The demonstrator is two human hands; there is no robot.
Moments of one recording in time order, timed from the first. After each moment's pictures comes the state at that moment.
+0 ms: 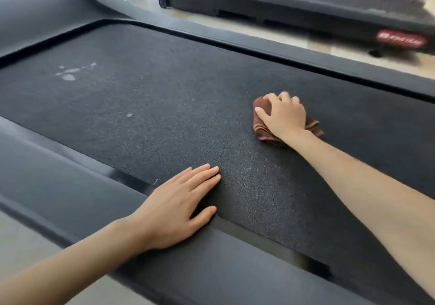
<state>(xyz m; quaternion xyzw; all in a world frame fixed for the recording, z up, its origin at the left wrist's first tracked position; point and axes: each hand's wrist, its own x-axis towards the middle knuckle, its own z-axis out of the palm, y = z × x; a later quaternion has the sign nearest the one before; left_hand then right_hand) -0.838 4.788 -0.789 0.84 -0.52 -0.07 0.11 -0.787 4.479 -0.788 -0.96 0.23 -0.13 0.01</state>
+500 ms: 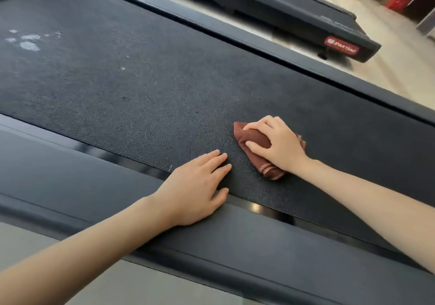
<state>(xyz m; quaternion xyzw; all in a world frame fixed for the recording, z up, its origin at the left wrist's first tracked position) -0.824 4.796 -0.797 0.79 -0.58 -0.03 0.19 -0.880 4.557 -0.780 -0.99 0.04 -0.13 0.09</state>
